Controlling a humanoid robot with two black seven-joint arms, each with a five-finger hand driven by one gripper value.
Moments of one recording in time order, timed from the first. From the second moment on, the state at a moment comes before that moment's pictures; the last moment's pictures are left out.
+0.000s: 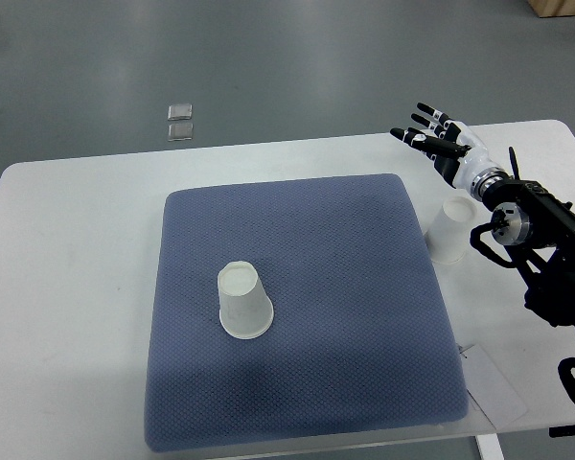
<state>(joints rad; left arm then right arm) -0.02 0.00 -0.04 -0.17 0.05 0.10 -0.04 0.68 -0.14 1.13 0.69 -0.66 0.07 0.04</state>
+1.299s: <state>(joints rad) -0.02 0.00 -0.05 -0.16 0.05 0.10 -0.05 0.68 -0.13 1.15 0.69 -0.66 0.07 0.05</state>
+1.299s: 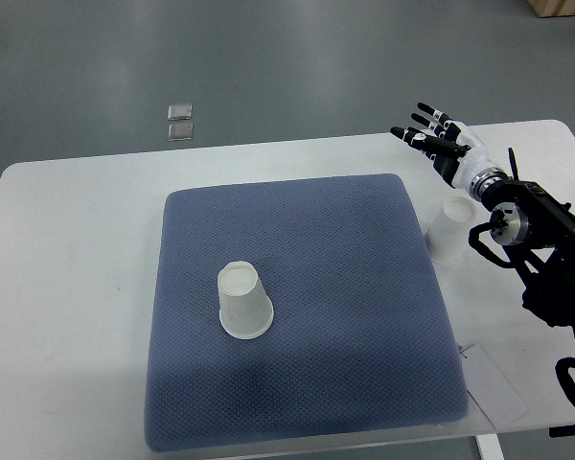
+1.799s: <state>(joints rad) -0.02 0.00 -0.05 -0.16 0.05 0.10 -0.05 0.71 -0.22 1.11 0.72 -0.66 0.18 0.09</state>
